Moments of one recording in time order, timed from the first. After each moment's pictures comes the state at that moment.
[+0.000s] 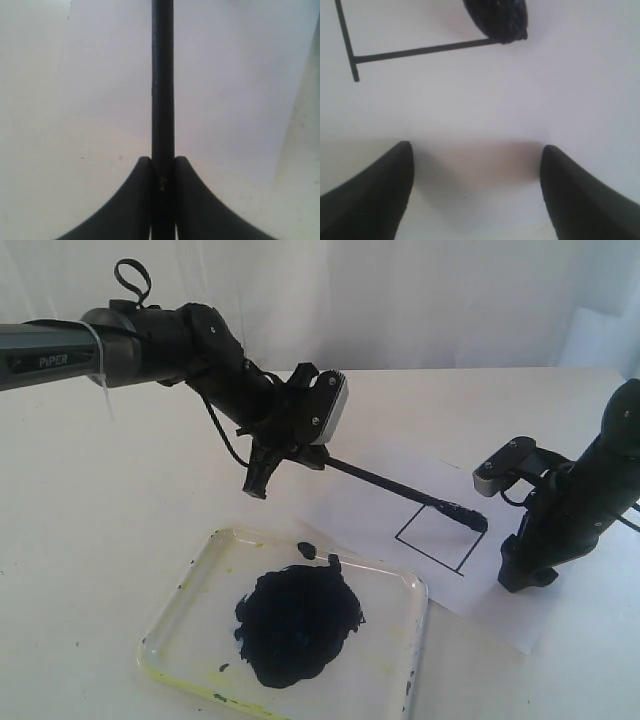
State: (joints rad) left arm -0.53 2.18 -1.77 -0.59 0.74 1.96; right arm 0.05 1.87 -0.99 0.24 0.61 -0.88
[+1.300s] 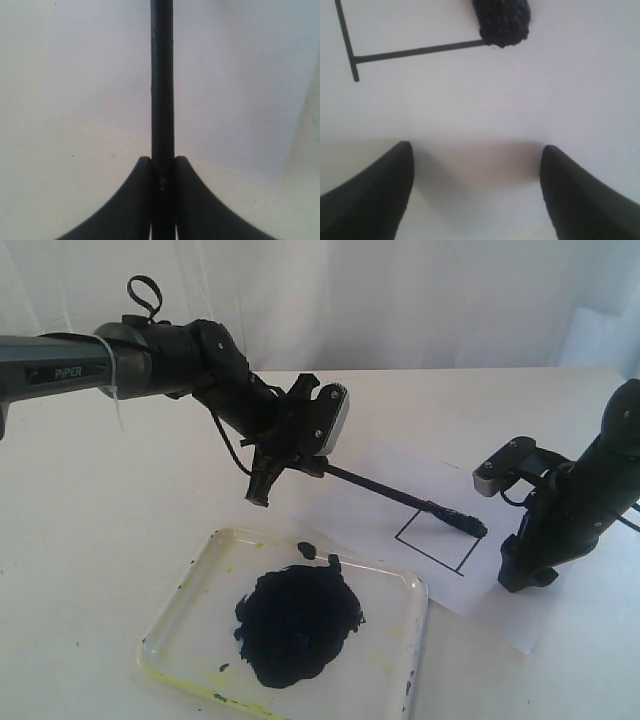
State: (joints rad) left arm -0.53 2.21 -1.77 -0.57 0.70 1.96; right arm 0.05 1.87 -0.99 0.24 0.61 -0.88
